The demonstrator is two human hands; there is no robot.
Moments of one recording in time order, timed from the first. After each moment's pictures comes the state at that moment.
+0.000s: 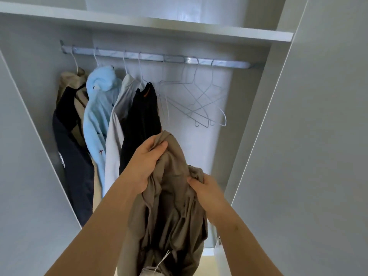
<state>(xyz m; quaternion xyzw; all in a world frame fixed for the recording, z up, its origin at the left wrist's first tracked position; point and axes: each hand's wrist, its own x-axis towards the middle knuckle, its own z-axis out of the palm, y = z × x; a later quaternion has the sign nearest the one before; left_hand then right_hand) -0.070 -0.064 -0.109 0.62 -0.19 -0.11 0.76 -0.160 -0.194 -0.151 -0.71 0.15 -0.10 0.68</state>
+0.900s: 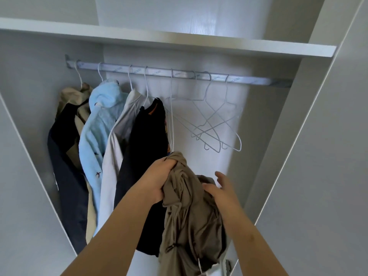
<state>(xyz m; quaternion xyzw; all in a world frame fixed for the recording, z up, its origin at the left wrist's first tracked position) 0.016 -0.132 -0.097 0.58 -0.03 -0.25 0.78 -0.048 -0.279 -0.152 -0.69 0.21 -0.10 0.68</state>
